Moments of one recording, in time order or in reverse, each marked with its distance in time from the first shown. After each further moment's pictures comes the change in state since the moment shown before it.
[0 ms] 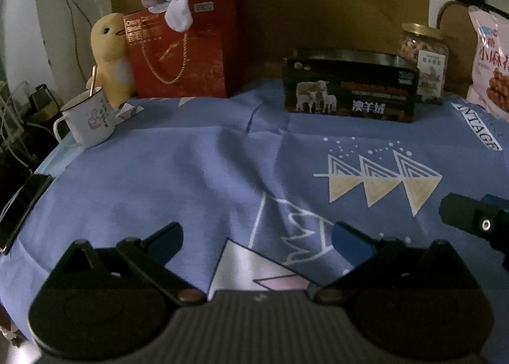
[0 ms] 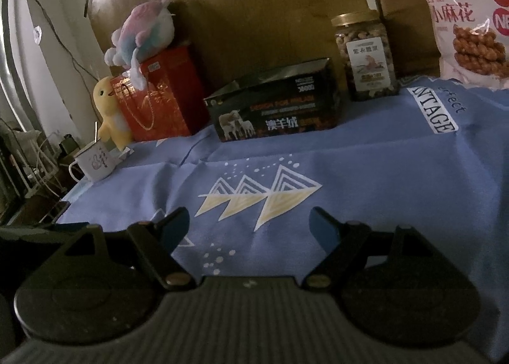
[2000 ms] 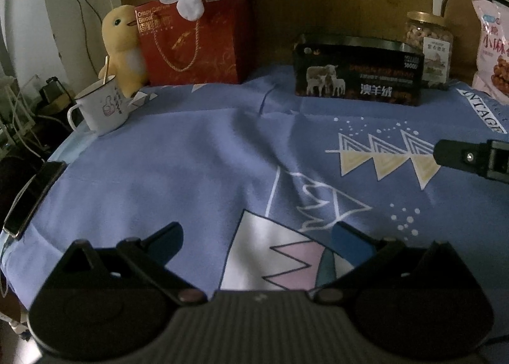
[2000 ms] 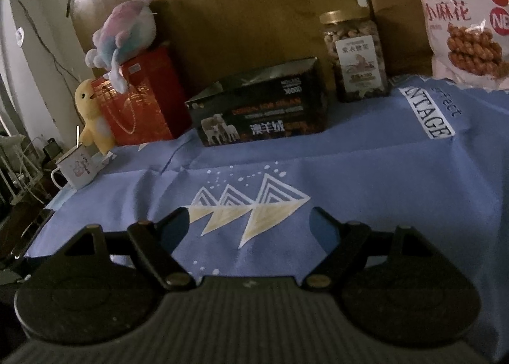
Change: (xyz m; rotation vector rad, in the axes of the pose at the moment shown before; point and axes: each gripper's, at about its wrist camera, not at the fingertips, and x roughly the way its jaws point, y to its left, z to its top) left arm -0.012 0.008 -0.017 0.001 0.026 0.033; right arm 0.017 -0.004 0.013 0.003 0.013 -0.045
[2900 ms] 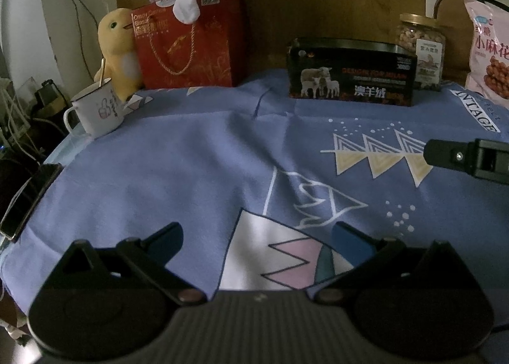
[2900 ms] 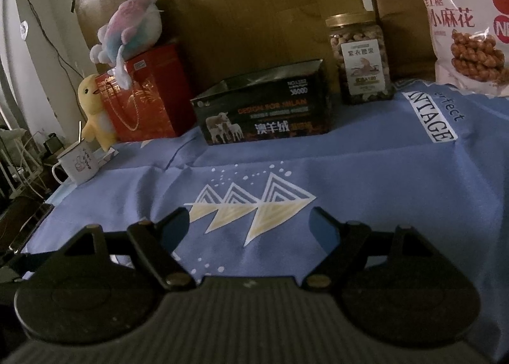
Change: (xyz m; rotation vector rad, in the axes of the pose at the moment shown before) left arm -0.002 0.002 -0.004 0.007 -0.014 -0.022; right arm 0.001 0.005 -0.003 -0.020 -0.003 -0.005
